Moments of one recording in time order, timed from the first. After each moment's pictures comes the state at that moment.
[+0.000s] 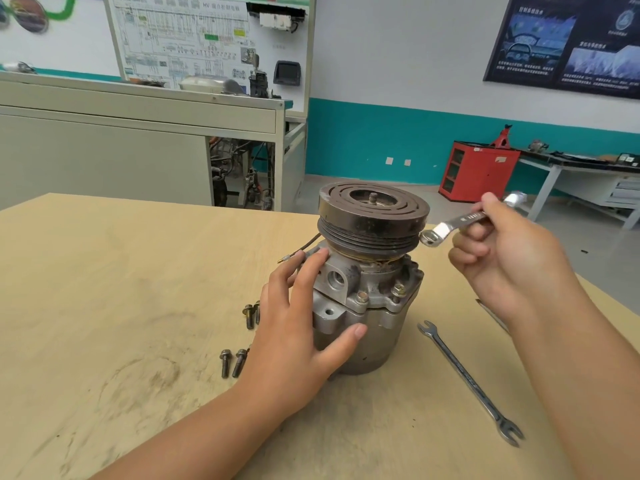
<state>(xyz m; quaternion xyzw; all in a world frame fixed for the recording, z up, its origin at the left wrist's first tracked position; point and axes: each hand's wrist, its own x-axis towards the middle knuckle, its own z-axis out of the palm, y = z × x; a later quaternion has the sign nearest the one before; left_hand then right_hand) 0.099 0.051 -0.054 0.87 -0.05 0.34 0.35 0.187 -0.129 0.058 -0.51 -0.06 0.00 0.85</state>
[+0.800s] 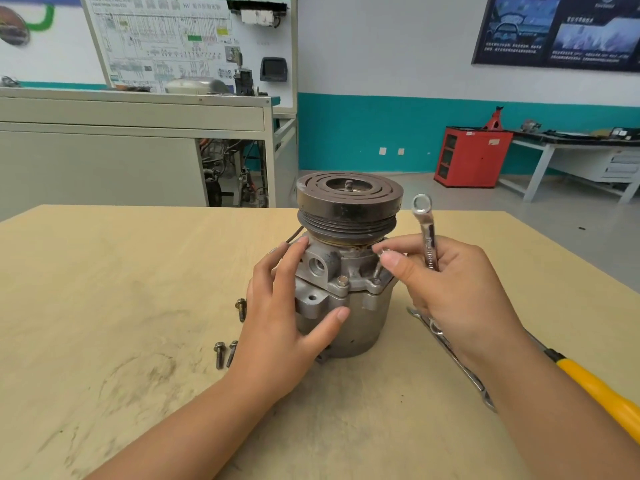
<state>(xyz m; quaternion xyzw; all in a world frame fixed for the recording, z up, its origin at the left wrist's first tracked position) 0.095 0.050 -0.050 0.86 -0.05 0.35 0.36 0.141 -0.125 0.016 -0.71 -0.27 -0.08 0.65</state>
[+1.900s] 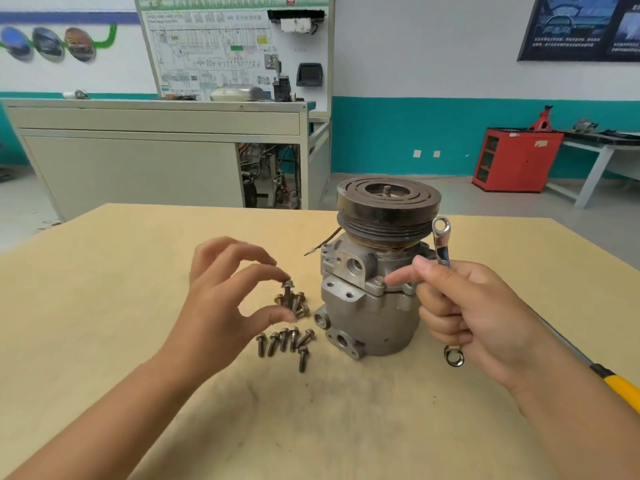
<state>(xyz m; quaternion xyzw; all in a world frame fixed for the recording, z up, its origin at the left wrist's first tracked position) 0.051 0.124 -0.015 0.88 -0.09 0.44 0.12 0.134 -0.124 0.016 -0.64 -0.26 0.19 0.70</state>
